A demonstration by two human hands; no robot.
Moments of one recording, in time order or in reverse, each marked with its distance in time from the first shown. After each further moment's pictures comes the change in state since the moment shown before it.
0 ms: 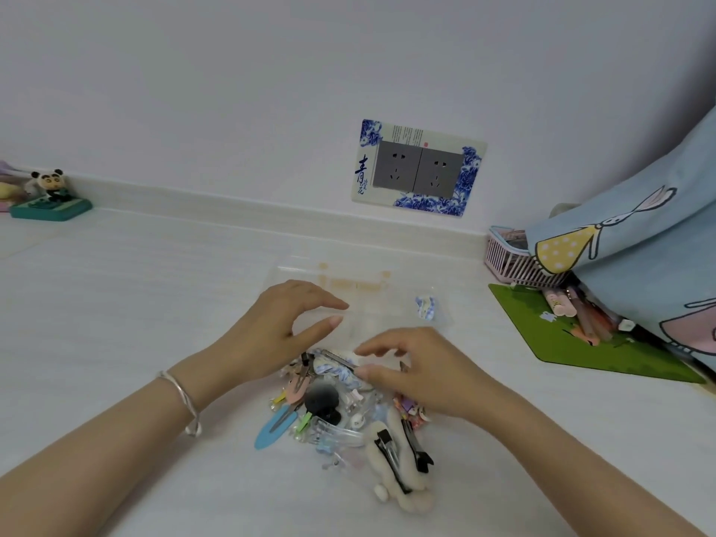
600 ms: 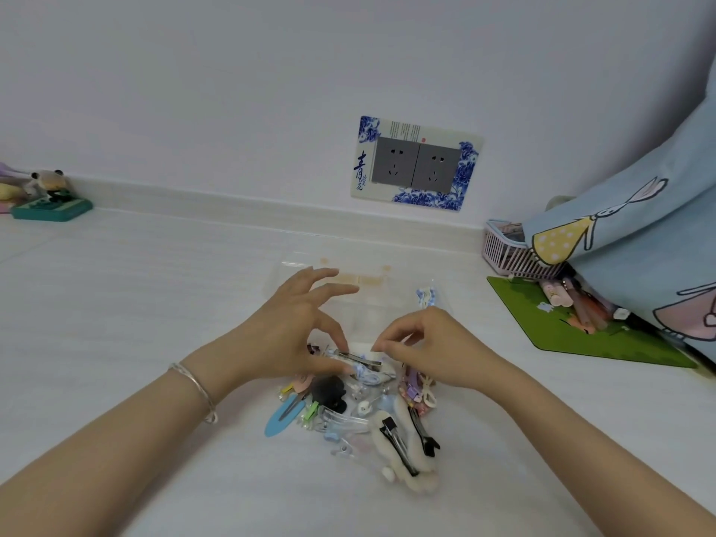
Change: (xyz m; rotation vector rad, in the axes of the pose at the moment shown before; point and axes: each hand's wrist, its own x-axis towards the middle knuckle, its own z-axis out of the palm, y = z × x) left_hand -0.004 0.010 -0.004 0.218 -0.181 0.148; right_hand 0.003 0.001 -0.010 0.154 0.029 0.126
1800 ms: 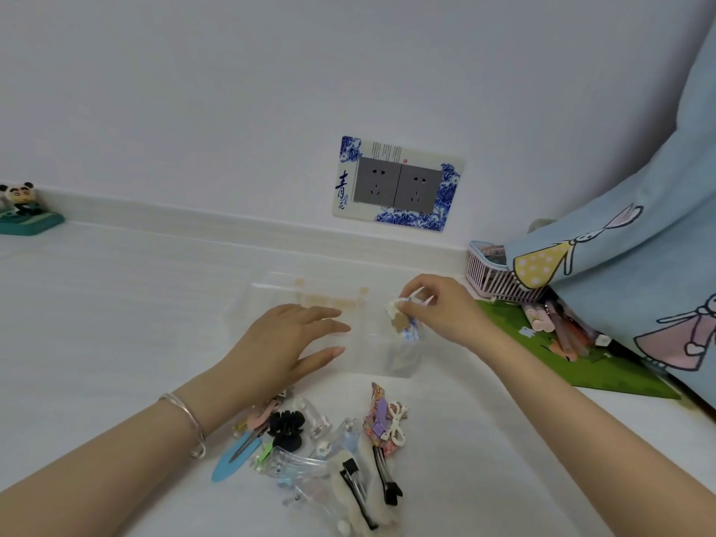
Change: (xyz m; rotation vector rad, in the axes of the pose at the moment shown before) left_hand 0.026 0.006 0.023 0.094 0.047 -0.124; right_hand 0.057 0.056 -0.061 -0.072 0.310 0.080
